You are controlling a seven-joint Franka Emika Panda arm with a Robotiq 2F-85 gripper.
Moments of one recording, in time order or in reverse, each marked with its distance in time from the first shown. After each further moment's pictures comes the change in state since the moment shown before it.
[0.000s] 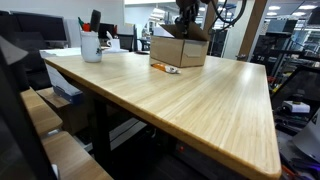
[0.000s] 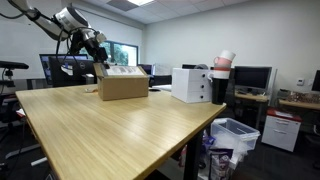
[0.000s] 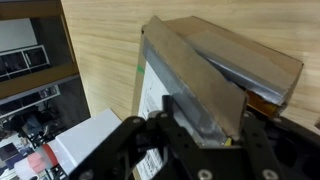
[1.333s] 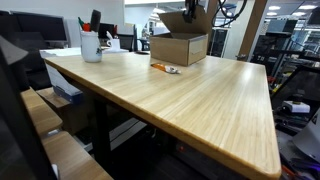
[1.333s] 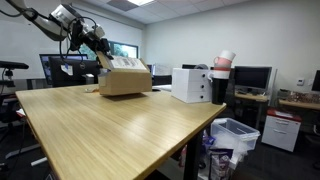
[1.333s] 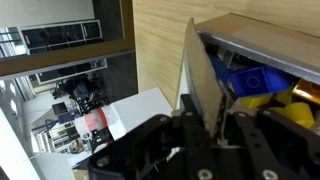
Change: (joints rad) arm 0.016 -0.025 0.016 -0.005 -0.239 -0.113 -0.071
